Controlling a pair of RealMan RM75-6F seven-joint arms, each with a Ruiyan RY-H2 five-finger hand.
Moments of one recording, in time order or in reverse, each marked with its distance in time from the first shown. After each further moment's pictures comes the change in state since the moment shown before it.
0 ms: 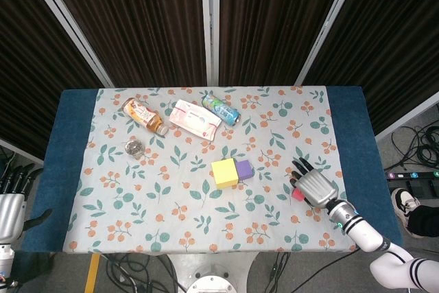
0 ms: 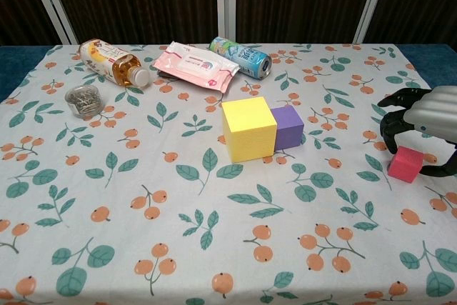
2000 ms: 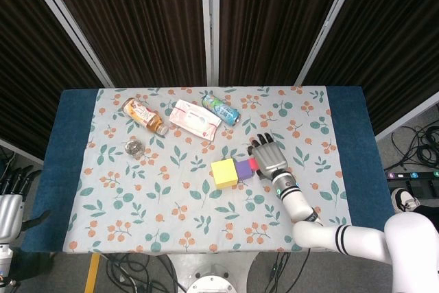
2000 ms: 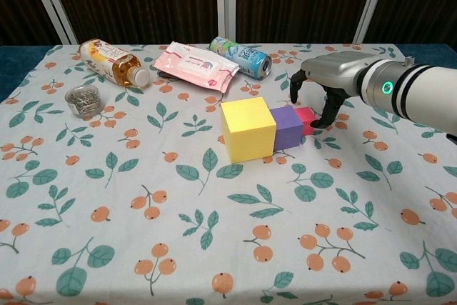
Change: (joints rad) left arm 0.001 -0.029 0.001 0.087 -0.011 -0.018 -0.081; right arm 0.310 -0.259 0.270 -0.100 0.851 -0.055 -0.436
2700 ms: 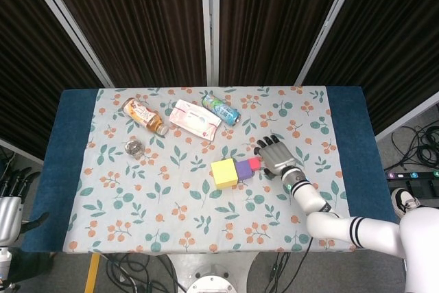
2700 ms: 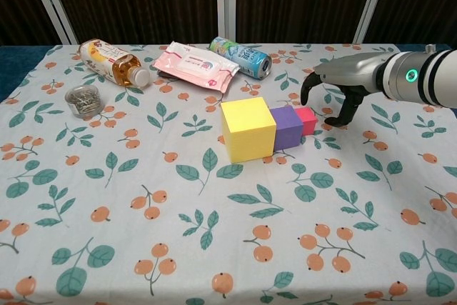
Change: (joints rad) left arm 0.013 0.014 0.006 -0.040 -0.001 0.012 0.037; right arm 0.052 0.113 -0.056 0.019 0.022 -0.200 0.077
